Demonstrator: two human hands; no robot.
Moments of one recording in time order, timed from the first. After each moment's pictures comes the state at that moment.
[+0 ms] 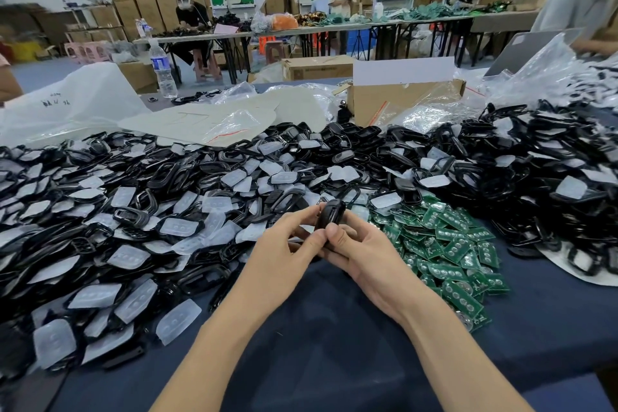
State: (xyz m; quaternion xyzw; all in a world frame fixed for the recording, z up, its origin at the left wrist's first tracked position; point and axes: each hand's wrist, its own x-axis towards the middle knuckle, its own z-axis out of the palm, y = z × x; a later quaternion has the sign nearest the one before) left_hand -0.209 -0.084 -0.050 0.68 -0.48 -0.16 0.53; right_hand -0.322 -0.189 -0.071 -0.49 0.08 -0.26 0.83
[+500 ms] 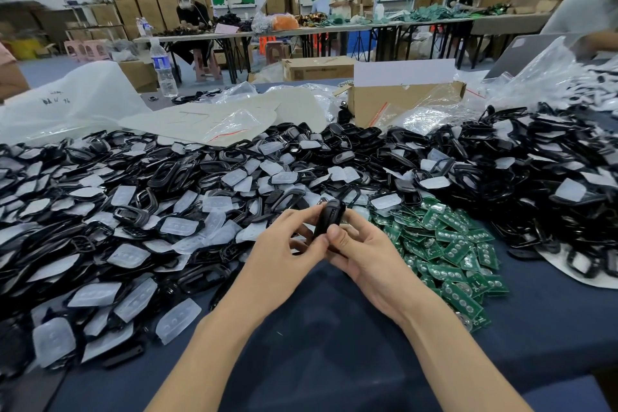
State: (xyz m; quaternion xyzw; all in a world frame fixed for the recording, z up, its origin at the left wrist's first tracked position) left_hand -0.203 -0.084 -0.055 0.66 -0.51 -0.14 0.53; right_hand -0.324 -0.187 -0.066 -0.47 0.09 -0.27 0.84
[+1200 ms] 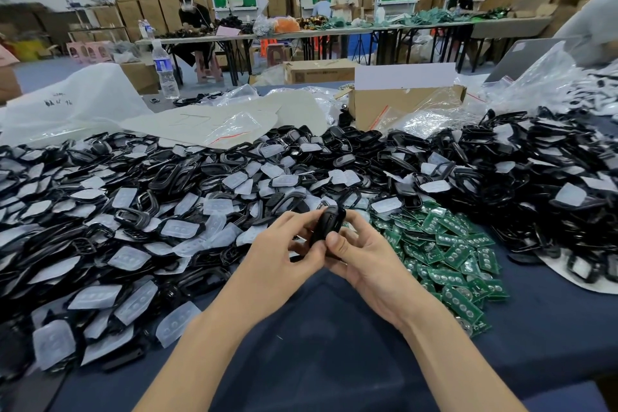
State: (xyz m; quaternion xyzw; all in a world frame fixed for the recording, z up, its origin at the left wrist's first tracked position) left_hand -0.197 -0.076 -0.053 0.66 -0.56 -0.12 0.49; right_hand -0.328 -0.185 -0.063 -0.48 0.09 -0.25 0.84
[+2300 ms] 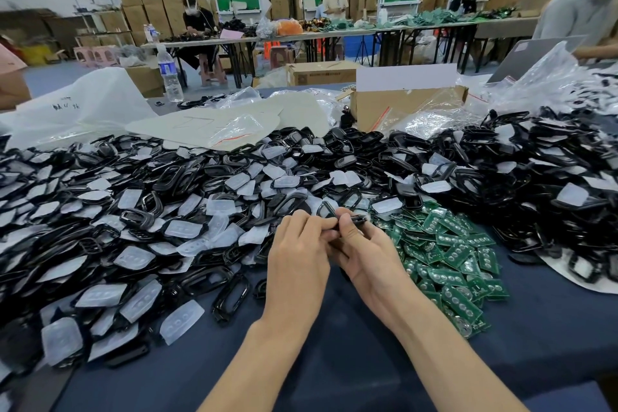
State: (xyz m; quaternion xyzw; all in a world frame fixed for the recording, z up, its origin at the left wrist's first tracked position) left_hand -0.236 -0.105 -0.070 0.71 -0.50 0.21 0.44; right_hand -0.316 -0.187 -0.071 -0.39 0.15 -0.33 0.85
